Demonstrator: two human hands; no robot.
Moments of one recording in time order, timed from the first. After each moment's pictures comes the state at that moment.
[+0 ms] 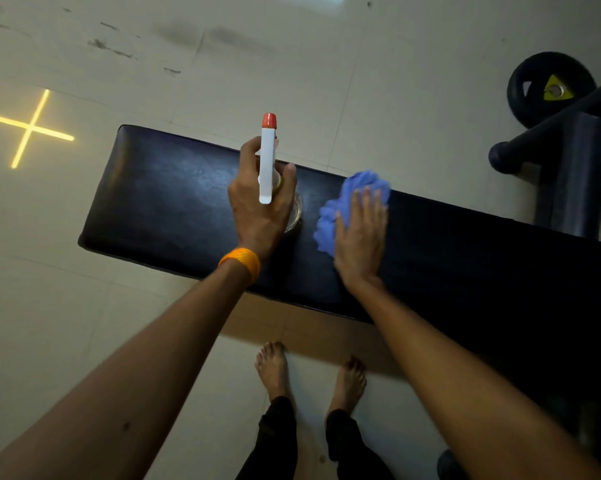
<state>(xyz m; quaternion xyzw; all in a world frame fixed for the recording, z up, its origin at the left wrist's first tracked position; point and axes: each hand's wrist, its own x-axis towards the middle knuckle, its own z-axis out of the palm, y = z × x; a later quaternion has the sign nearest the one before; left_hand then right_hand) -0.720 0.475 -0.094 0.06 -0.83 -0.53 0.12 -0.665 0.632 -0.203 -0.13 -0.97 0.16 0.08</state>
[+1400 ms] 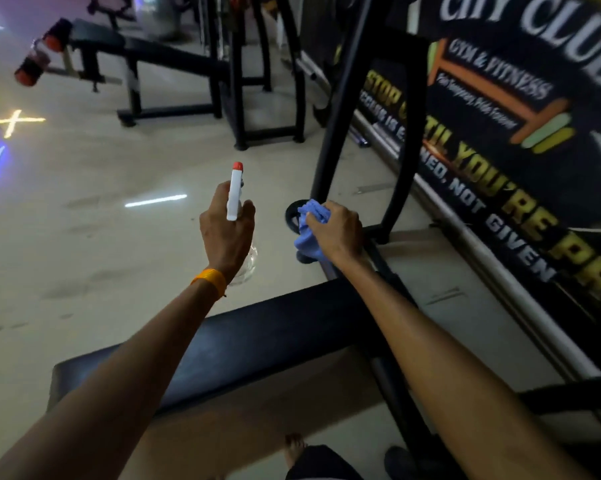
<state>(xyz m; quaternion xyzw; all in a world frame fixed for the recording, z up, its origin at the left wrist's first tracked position) -0.609 0.676 0.390 -0.23 -0.77 -0.59 0.10 -0.513 0.839 0.381 -0.36 -0.85 0.29 0.23</state>
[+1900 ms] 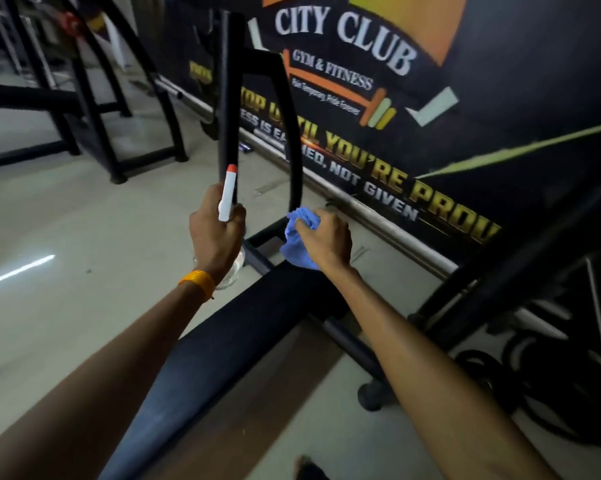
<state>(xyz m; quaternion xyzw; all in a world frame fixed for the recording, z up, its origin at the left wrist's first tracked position) -0.560 0.645 0.441 -0.40 -0.66 -0.63 -0.03 -0.401 0.741 0.439 -0.53 -0.75 0.23 0.32</state>
